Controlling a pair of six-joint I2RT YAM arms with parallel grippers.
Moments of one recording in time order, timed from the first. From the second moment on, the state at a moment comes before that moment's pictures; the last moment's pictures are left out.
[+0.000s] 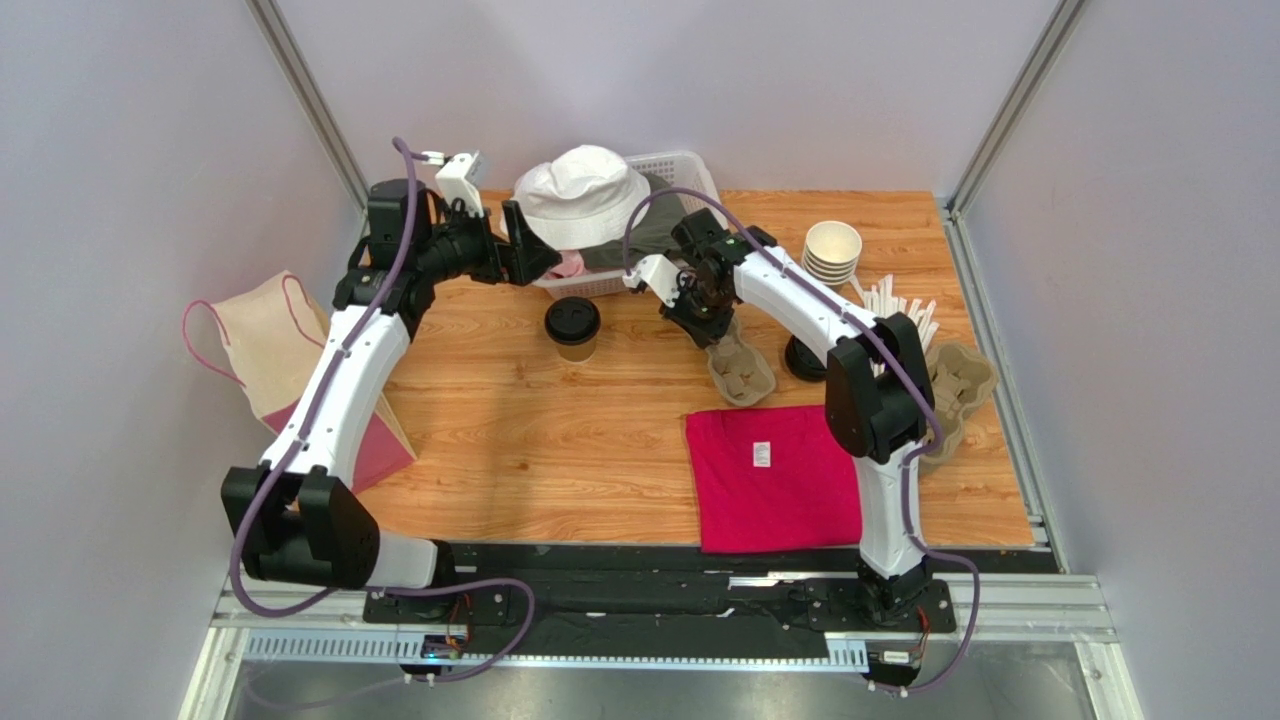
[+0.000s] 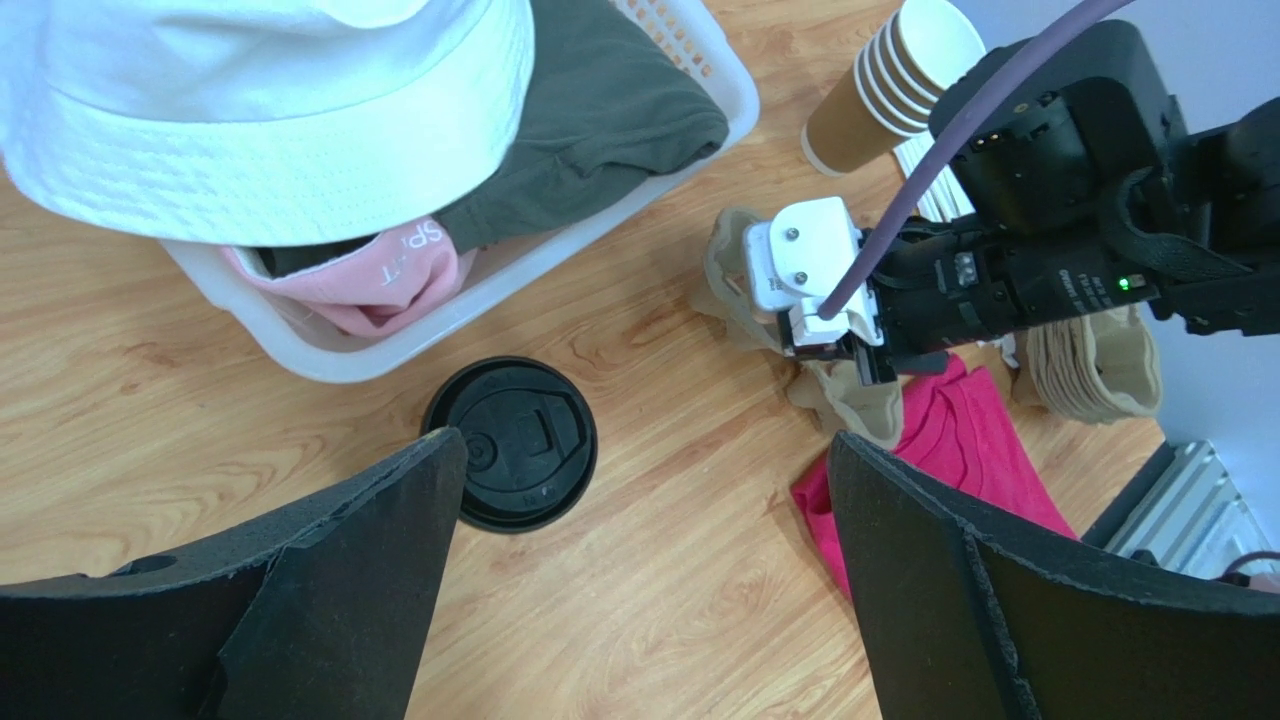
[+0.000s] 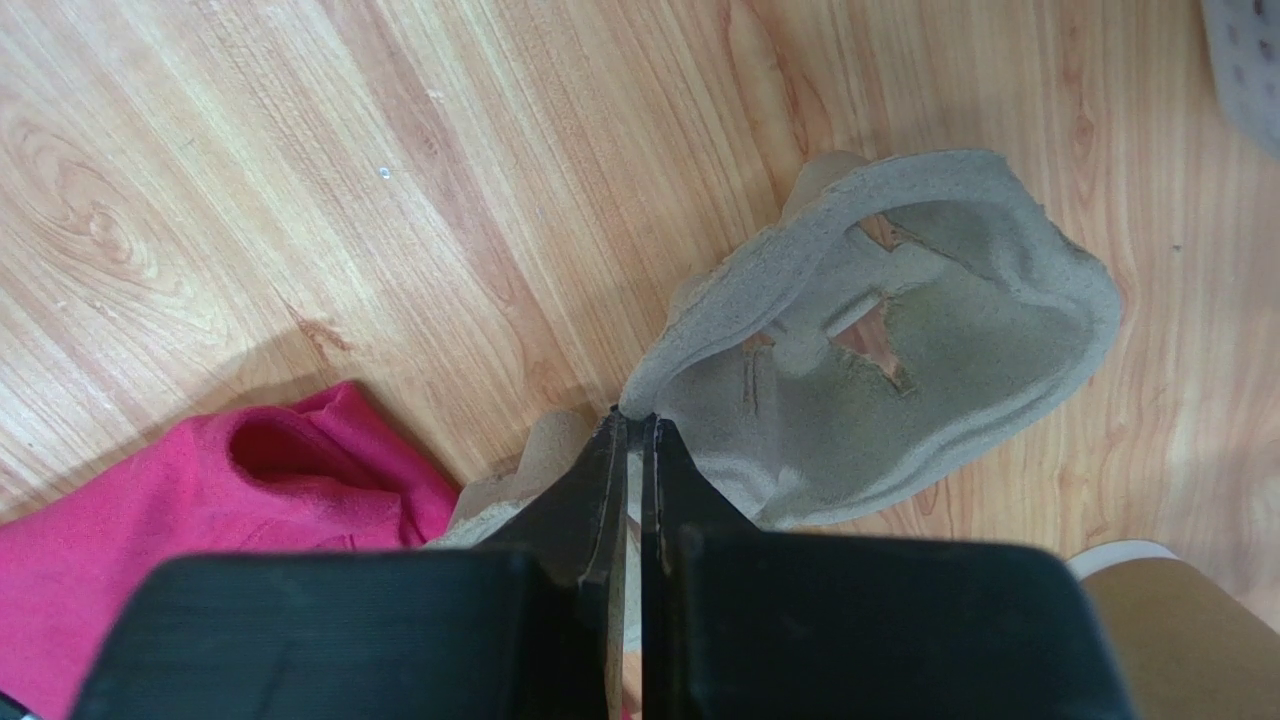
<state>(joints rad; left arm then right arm) -0.09 1.38 1.30 -0.34 0.60 -0.21 0.54 2.08 1.81 -0.96 -0.16 -0.63</state>
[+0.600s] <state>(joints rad) 0.05 1.22 1.40 -0.40 0.56 -0.24 0.73 1.97 2.03 -1.08 -0.27 -0.67</state>
